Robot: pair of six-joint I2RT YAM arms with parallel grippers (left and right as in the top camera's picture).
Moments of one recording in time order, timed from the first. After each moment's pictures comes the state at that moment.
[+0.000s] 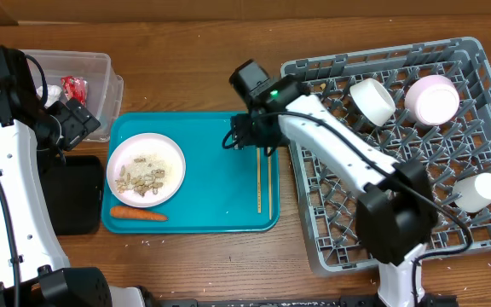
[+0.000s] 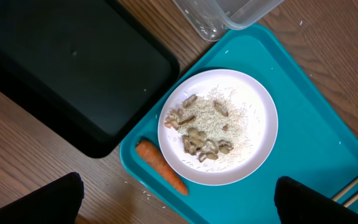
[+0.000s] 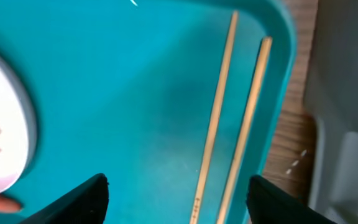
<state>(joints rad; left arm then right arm) 0.34 1.60 1.72 -1.44 -0.02 -0.46 0.64 2.07 1.78 -1.06 -0.08 0.52</state>
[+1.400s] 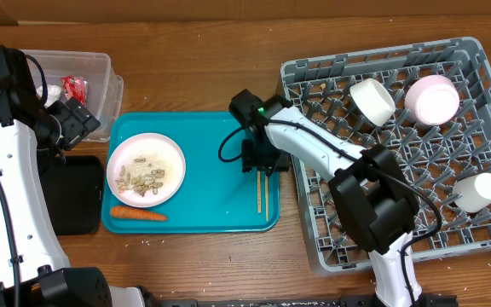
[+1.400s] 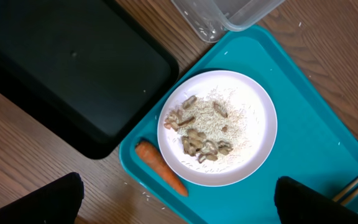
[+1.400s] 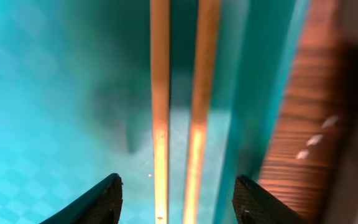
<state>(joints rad) 0.34 1.60 1.72 -1.44 -0.02 -0.46 0.65 2.17 1.68 -1.08 -0.04 0.62</state>
